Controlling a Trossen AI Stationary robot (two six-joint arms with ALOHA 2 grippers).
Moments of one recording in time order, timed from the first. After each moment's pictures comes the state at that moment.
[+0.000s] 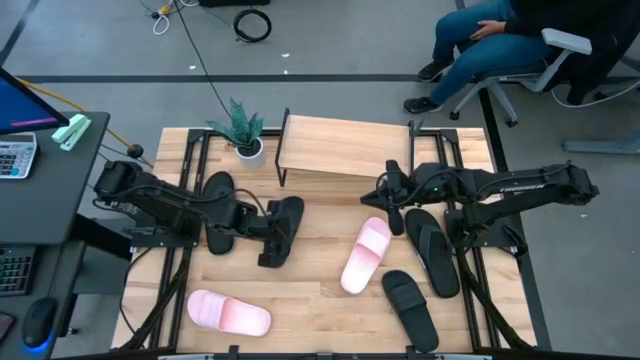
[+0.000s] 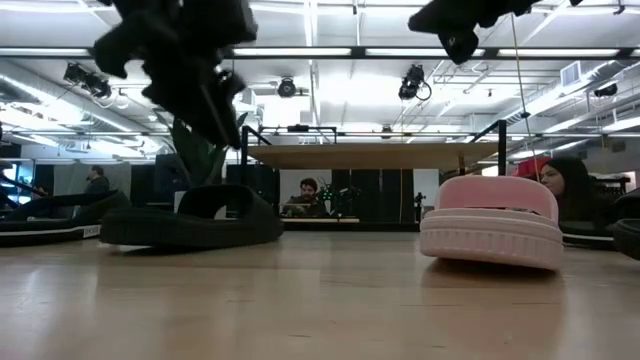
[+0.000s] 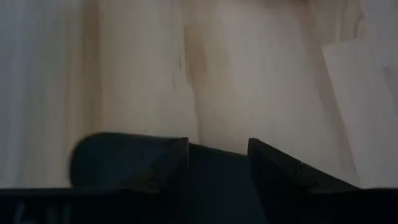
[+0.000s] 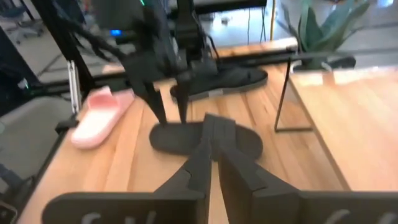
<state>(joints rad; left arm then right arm) -0.24 1.46 0.95 -0.47 -0.23 0.01 0.00 1.01 0.78 -0.13 0.01 0.16</state>
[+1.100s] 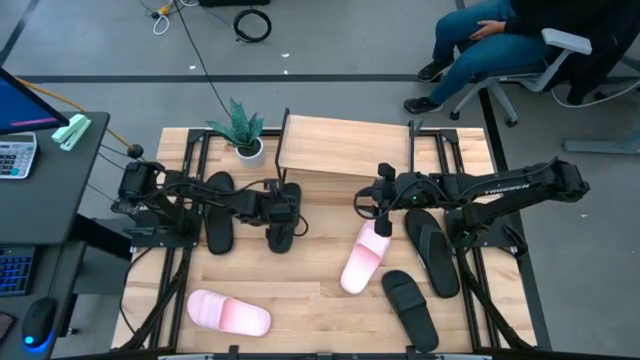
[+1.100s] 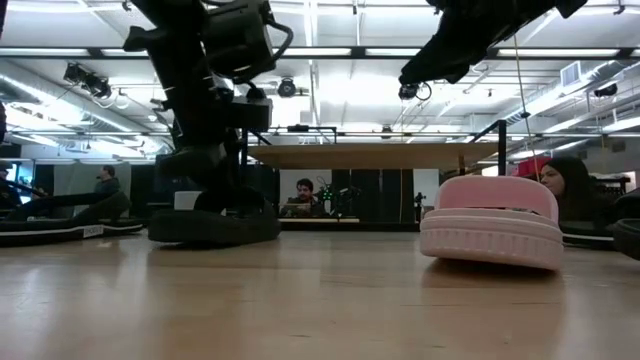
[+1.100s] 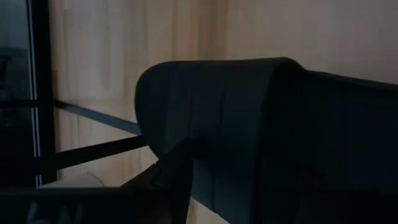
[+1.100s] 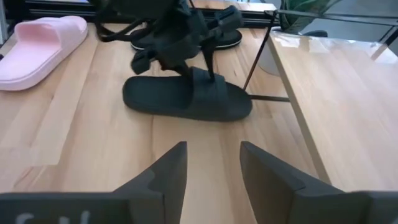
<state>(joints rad) -0.05 1.64 0.94 -0.54 -0.54 0.06 0.02 1.14 0.78 -0.16 0.16 0.01</state>
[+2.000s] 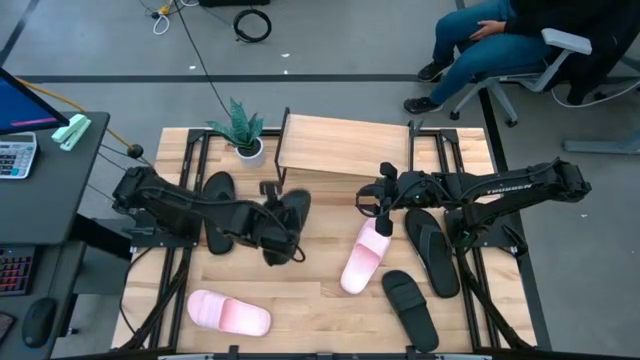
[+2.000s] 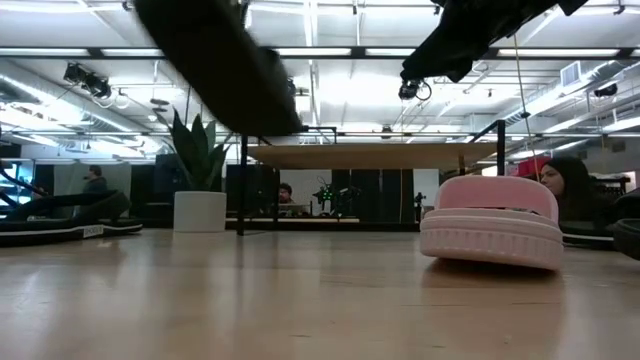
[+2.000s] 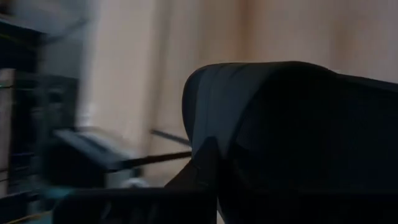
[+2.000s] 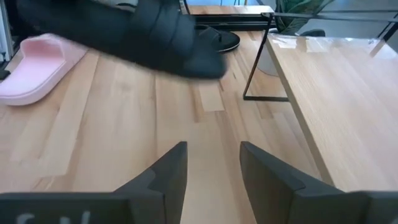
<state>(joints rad) -0.32 1.64 1.51 -1.16 -0.79 -0.15 0.02 1.12 0.78 -0.16 0.16 0.08</state>
